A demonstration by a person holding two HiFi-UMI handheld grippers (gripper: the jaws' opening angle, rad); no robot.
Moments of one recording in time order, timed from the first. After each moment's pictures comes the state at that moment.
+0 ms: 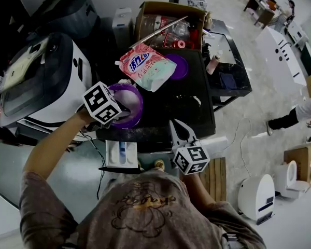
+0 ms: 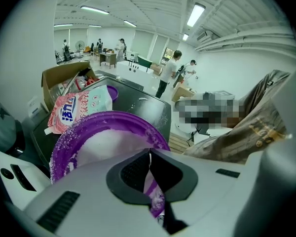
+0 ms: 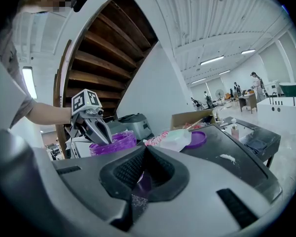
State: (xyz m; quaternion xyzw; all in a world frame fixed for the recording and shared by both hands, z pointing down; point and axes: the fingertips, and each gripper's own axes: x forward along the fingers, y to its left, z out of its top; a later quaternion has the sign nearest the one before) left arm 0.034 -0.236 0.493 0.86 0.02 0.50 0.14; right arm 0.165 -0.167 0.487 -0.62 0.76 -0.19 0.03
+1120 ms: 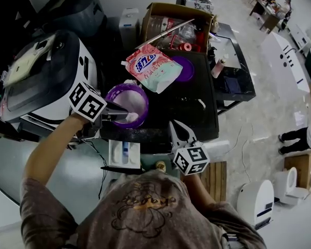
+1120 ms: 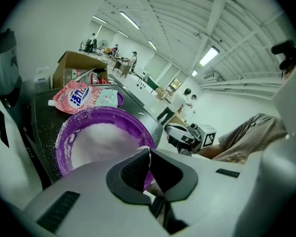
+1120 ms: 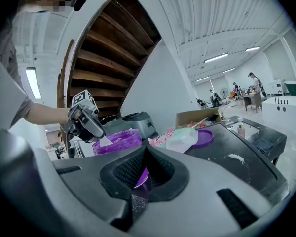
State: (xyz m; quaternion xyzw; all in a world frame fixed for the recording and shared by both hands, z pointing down) left arm 0.006 -0.238 0.459 0.87 -0.01 0.37 0.31; right arm 0.149 -0.177 0.488 -0.60 0.78 -0.19 0.02
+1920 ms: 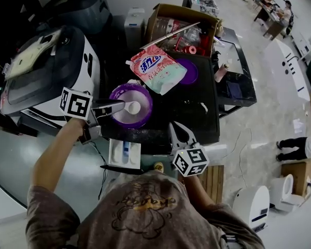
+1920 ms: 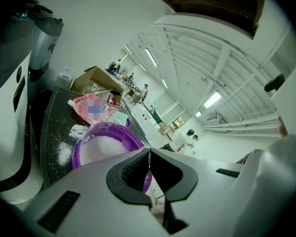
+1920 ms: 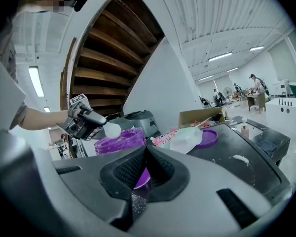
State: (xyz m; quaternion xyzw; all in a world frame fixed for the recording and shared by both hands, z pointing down) left arm -0.016 -0.265 0.426 0.88 -0.10 0.18 0.42; right arm 0.137 -0.183 0.488 -0.59 0.79 -0.18 0.01
